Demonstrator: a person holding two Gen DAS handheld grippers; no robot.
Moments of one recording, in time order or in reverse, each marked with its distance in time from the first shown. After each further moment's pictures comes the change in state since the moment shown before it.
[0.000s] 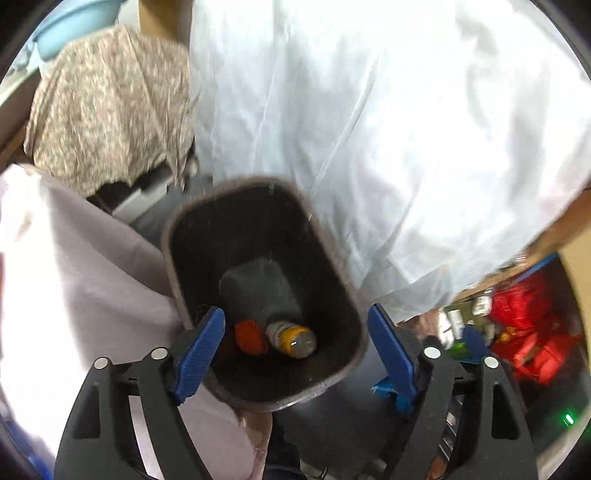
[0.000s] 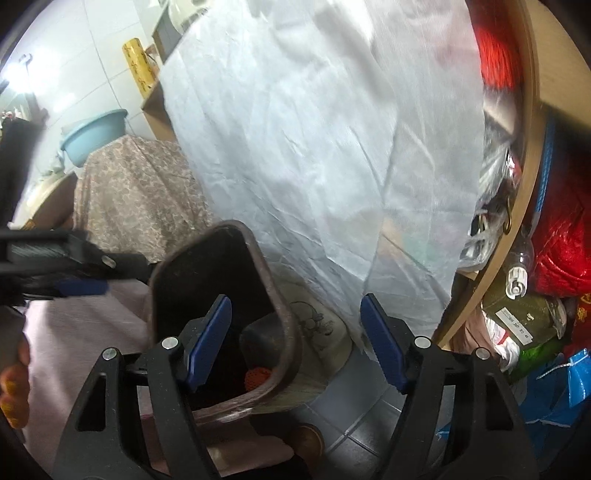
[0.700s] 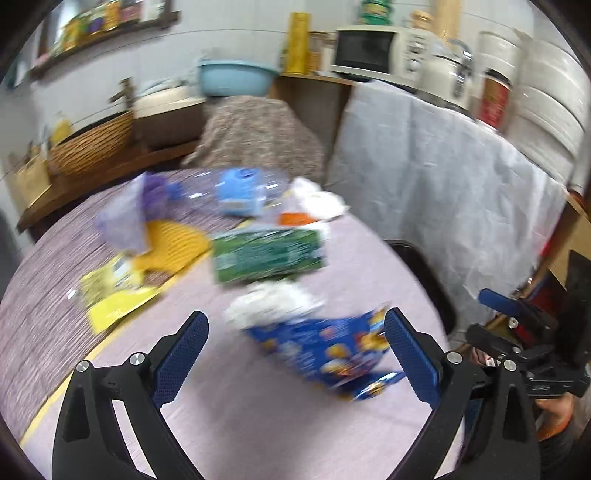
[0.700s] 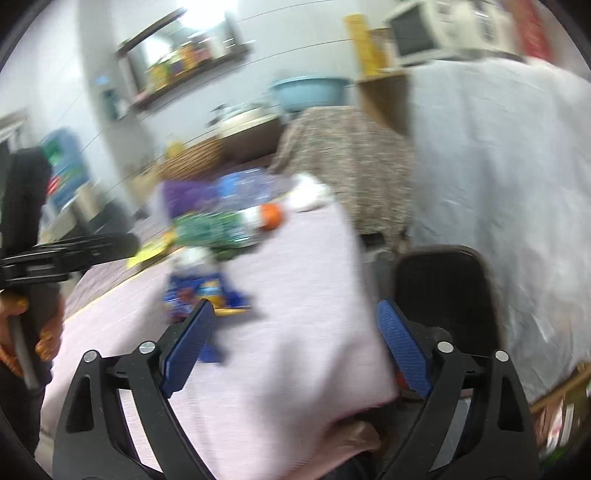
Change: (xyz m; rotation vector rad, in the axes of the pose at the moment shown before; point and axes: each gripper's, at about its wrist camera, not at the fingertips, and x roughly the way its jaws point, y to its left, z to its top) left arm -0.209 0.201 -0.153 -0.172 -0.342 0.210; right arm -0.101 0.224 -0.033 -0.506 0.099 0.579
